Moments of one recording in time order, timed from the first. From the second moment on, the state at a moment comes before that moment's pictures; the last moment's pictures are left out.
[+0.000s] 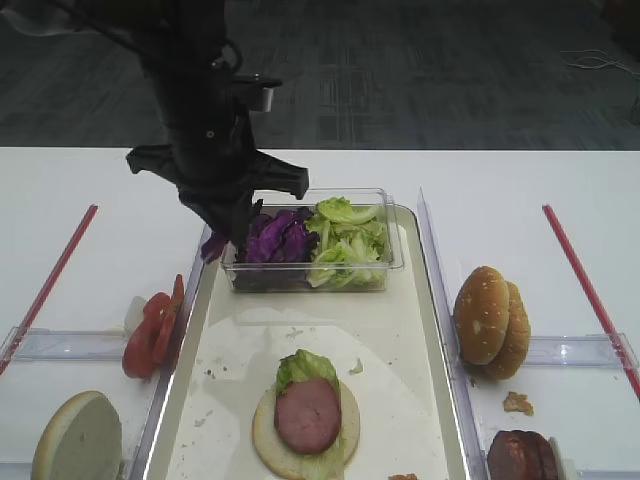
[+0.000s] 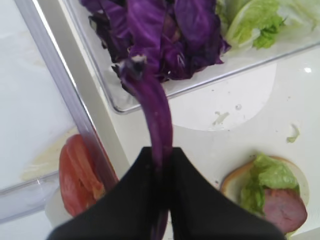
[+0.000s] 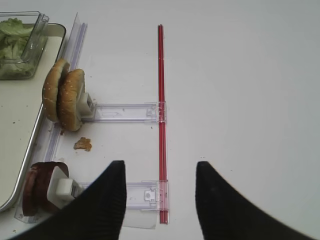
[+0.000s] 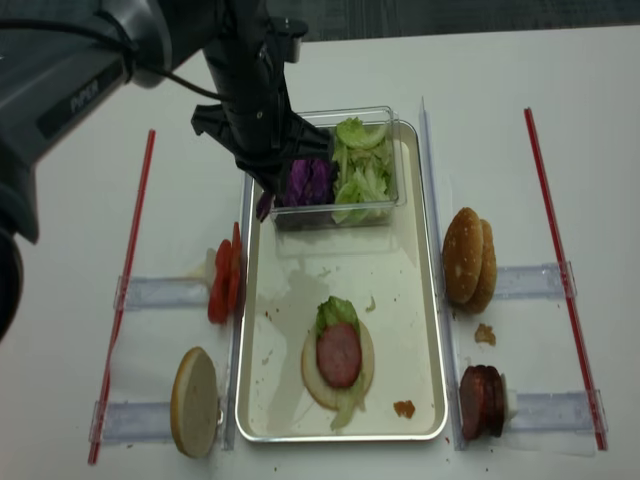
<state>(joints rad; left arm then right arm) -0.50 1.92 -1.62 -0.04 1.20 -0.18 -0.03 -0.02 -0.47 0.04 1.15 -0.03</state>
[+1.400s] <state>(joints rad) -0.72 1.68 -1.20 -0.07 0.98 -0.04 -0.03 -0.02 -0.47 0.04 1.15 -0.03</state>
